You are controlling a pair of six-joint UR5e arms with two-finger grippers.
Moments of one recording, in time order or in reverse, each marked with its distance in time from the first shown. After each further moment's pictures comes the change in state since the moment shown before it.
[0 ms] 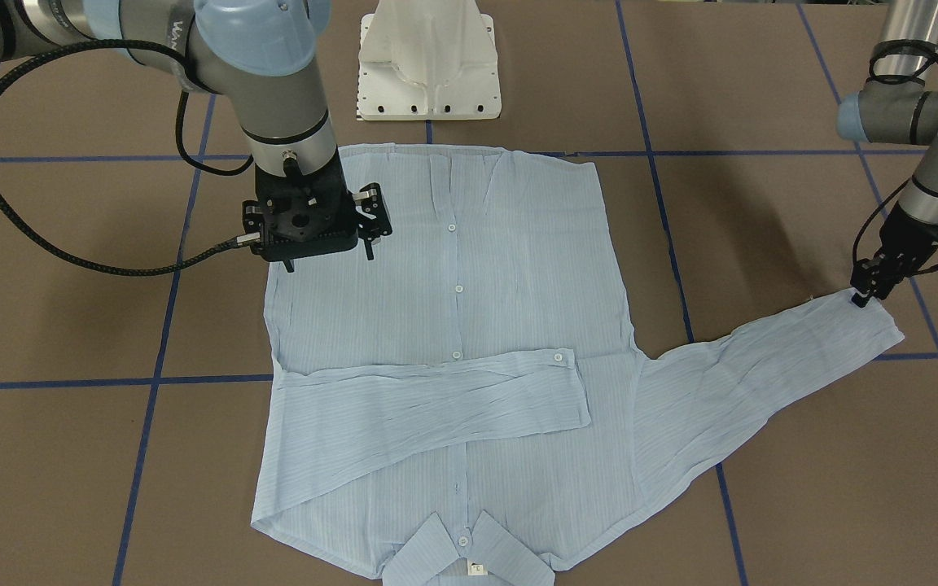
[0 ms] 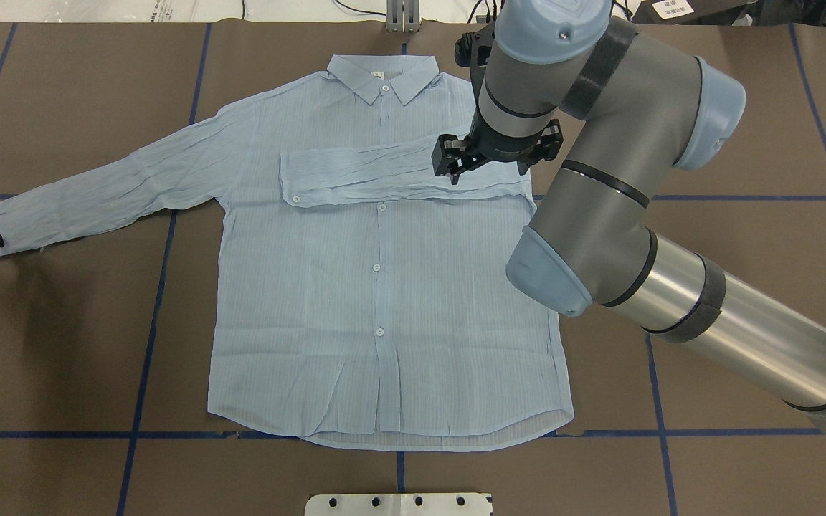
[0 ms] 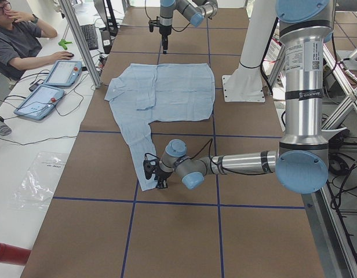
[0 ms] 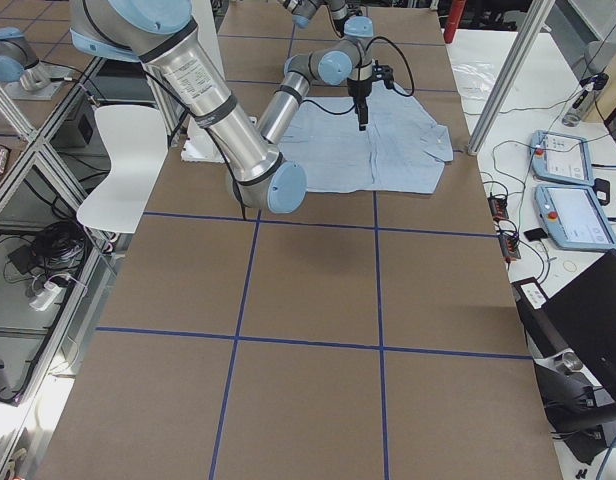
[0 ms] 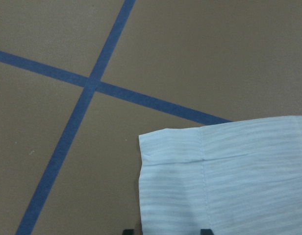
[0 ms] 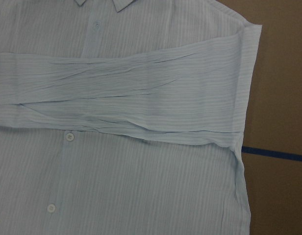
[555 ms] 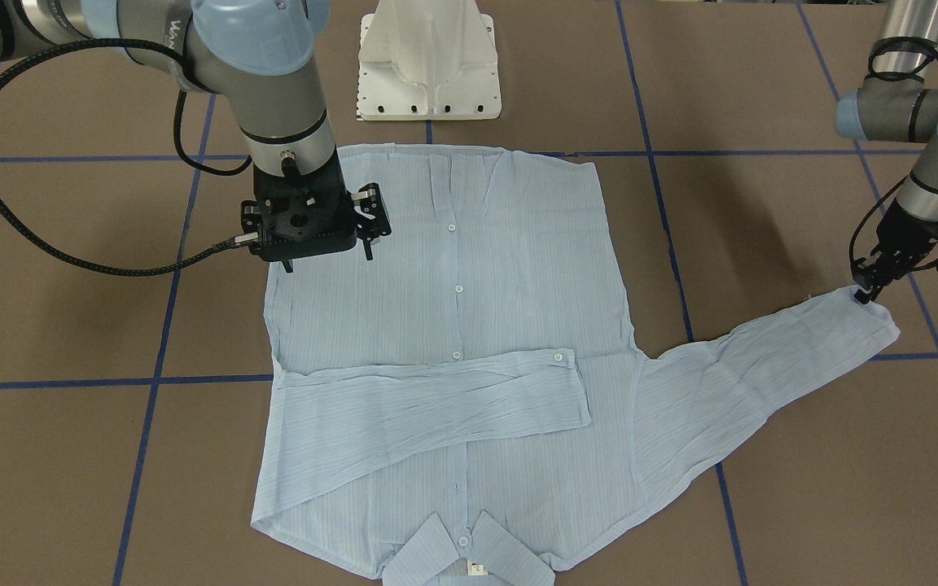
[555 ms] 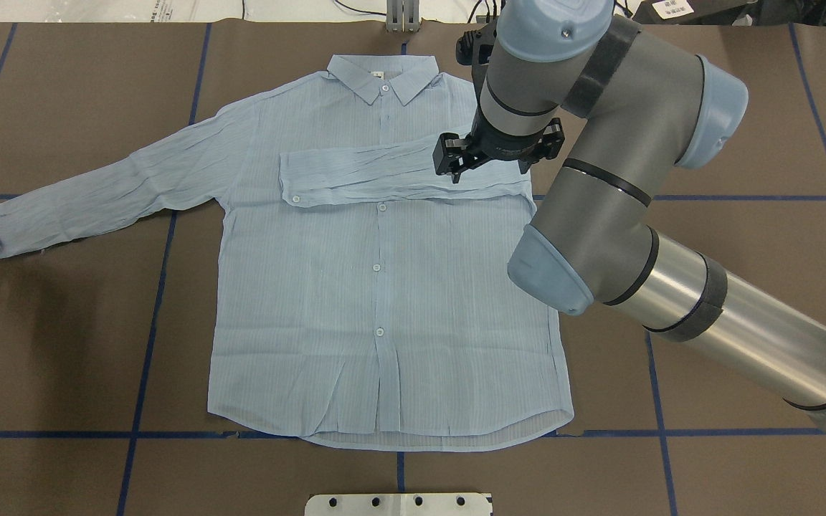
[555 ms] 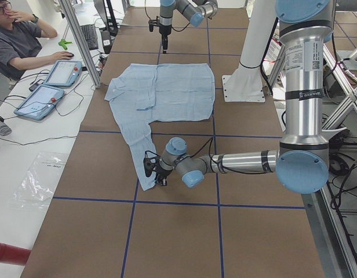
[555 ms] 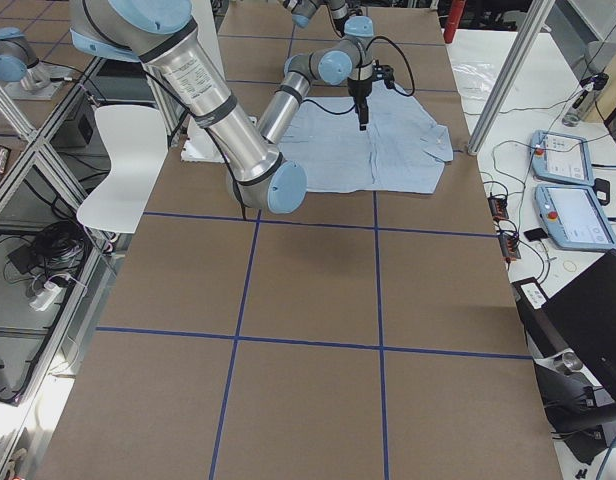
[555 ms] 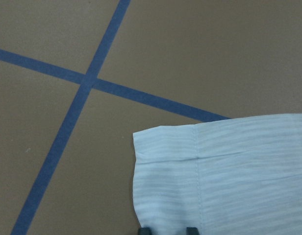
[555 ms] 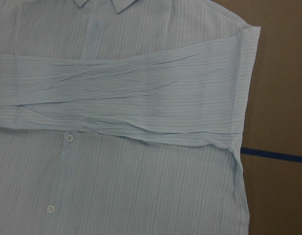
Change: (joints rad) left arm -0.001 0.007 -0.048 0.016 -0.009 0.008; right arm 0.004 -0.001 0.002 0.000 0.001 -0.002
